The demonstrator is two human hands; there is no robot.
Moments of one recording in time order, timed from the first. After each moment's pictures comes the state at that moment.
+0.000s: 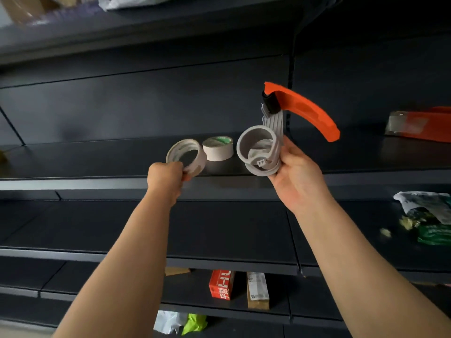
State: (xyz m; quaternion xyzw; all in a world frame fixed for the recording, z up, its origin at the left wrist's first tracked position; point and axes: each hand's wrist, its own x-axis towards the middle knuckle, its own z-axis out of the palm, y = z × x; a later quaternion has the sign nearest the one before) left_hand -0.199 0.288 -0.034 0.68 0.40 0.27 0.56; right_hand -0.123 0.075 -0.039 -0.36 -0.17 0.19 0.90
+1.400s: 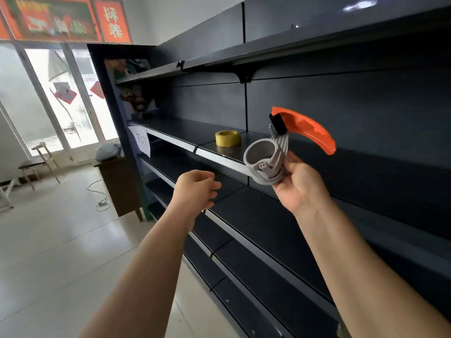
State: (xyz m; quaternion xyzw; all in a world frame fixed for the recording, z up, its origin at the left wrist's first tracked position) left_hand -0.516 0.658 -0.011 0.60 0.50 0.43 0.45; right_hand -0.332 0.619 -0.013 -0.33 -0.19 0.49 0.79
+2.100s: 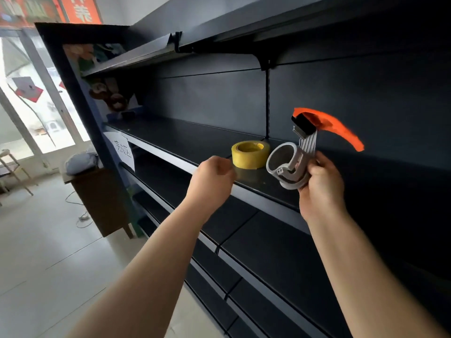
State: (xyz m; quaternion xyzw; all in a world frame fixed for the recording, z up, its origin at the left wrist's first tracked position) left_hand -0.470 0.953 -0.007 0.74 0.47 0.36 0.33; right_hand -0.308 0.889 -0.034 -0.42 -0.16 0.29 0.85
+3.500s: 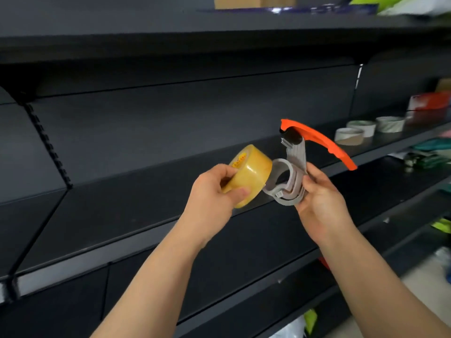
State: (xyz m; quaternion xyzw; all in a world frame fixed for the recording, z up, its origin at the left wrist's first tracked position) left_hand -0.425 0.896 -0.008 0.83 -0.15 0.09 0.53; right_hand -0.399 0.703 -0.059 -0.47 0.02 -0.15 0.87
